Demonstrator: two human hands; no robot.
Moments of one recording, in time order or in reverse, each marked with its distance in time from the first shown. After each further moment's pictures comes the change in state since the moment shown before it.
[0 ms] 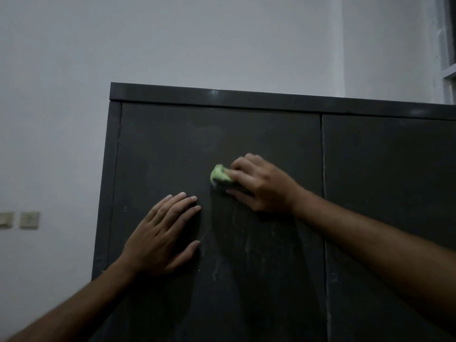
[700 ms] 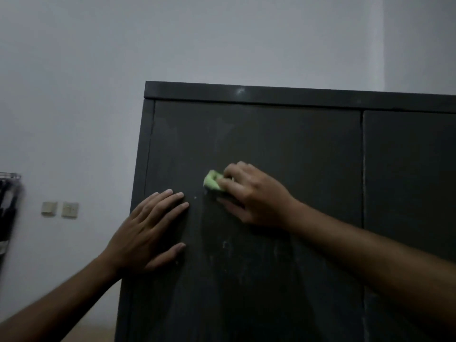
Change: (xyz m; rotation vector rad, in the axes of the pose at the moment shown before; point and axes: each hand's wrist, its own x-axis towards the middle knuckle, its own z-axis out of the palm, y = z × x) left_hand -0.050 -0.054 -0.025 0.037 -0.079 -0.044; right_hand 0.042 -0.048 0.028 0.097 0.017 0.022
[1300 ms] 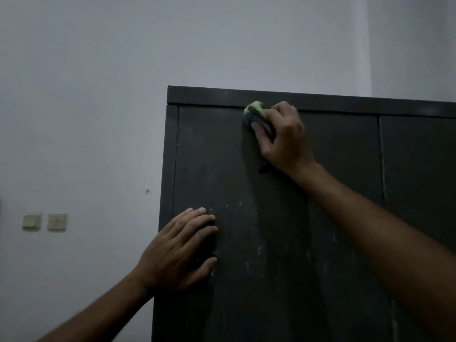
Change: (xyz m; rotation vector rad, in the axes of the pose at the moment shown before) left_hand -0.012 -0.015 0.015 -0.176 0.149 0.125; right_hand 0.083 0.035 -0.011 -0.115 0.395 0.510
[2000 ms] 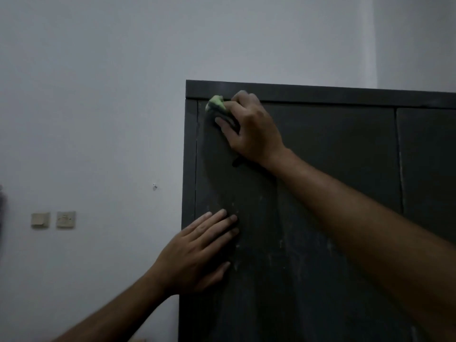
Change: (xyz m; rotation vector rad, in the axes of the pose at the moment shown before) left_hand -0.022 -0.011 -0.002 0.013 -0.114 0.097; right_hand 0.032 -0.074 0.044 0.015 -0.118 -0.130
